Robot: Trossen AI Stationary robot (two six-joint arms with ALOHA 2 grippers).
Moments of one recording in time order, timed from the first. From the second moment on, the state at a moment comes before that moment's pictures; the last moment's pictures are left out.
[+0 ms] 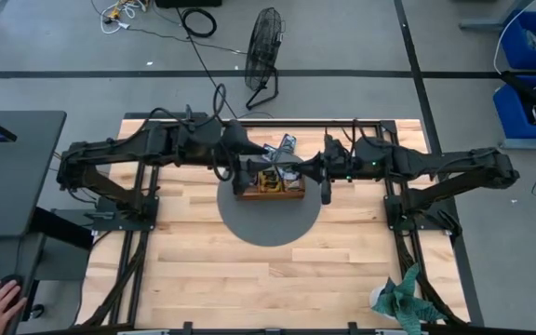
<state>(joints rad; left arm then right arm) 0.03 1.43 1.61 -0.53 -0.12 -0.17 0.00 1.13 1.01 -0.06 0.08 0.22</state>
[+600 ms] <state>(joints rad) 0.03 1.43 1.61 -0.48 -0.08 -0.22 0.00 1.14 1.01 0.12 0.06 0.14</state>
